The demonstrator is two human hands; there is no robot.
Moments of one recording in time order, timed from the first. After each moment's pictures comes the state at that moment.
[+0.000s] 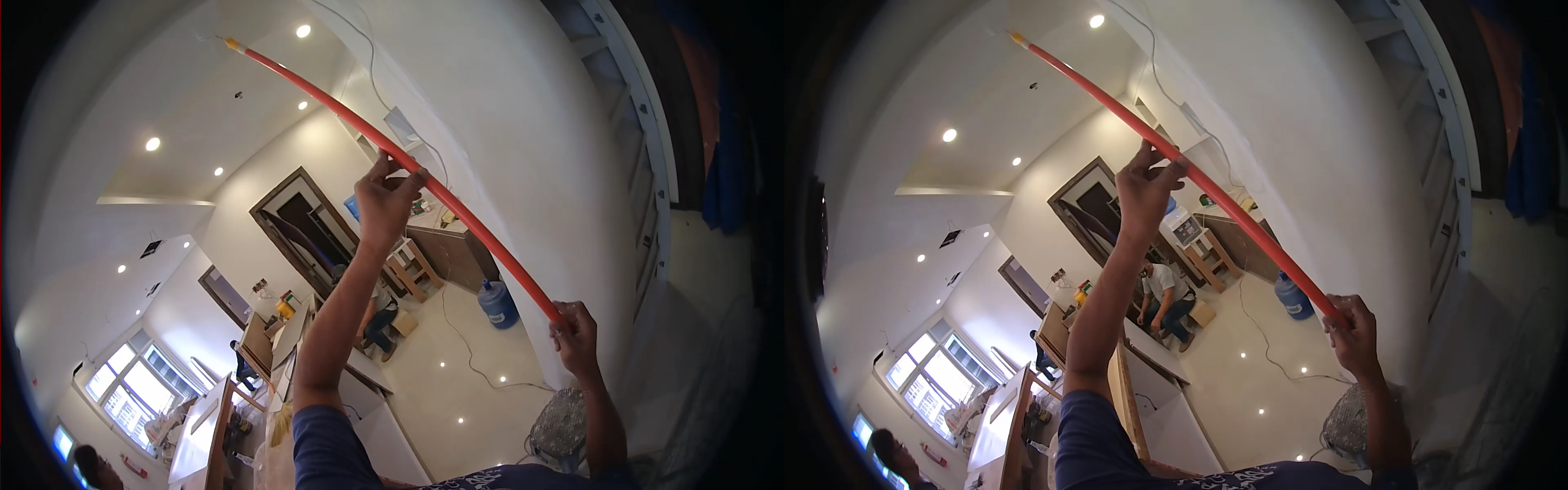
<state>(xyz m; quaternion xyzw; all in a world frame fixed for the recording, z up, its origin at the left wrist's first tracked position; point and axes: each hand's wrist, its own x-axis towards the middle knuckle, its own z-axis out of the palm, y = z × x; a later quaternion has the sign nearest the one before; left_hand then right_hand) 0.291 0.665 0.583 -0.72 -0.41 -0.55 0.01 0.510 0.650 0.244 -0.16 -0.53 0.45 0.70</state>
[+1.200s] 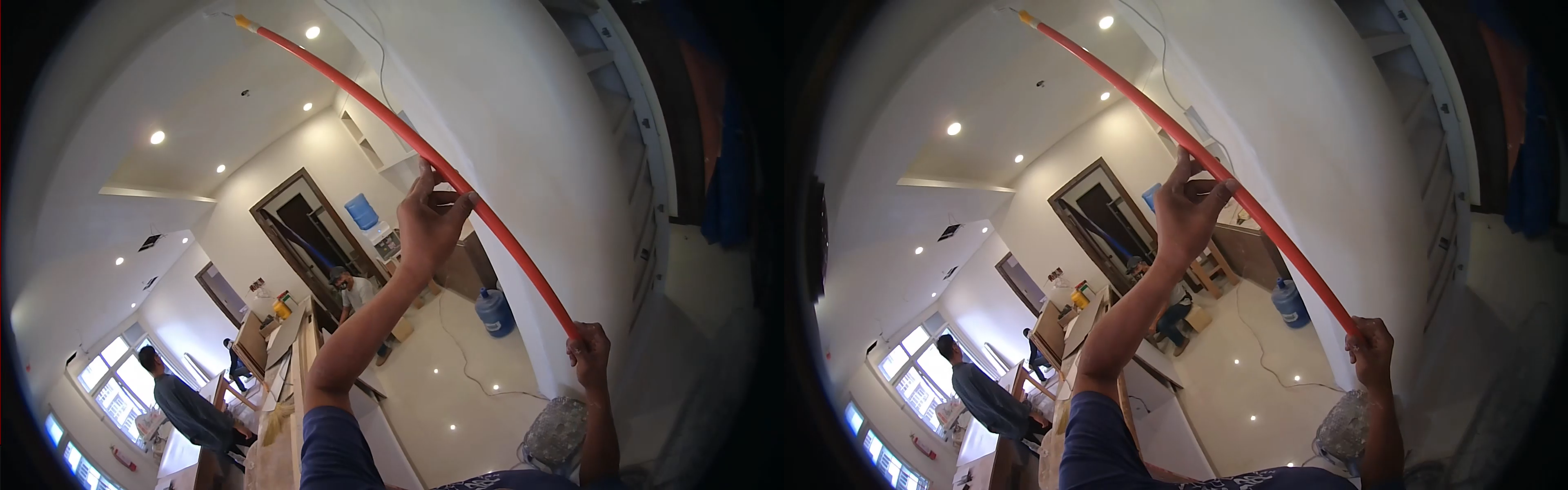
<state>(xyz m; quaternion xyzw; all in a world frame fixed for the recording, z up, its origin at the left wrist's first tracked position) 0.330 0.648 0.553 -0.76 -0.36 -0.54 0.01 0.529 0.657 0.199 -0.14 -0.50 0.45 0.73</state>
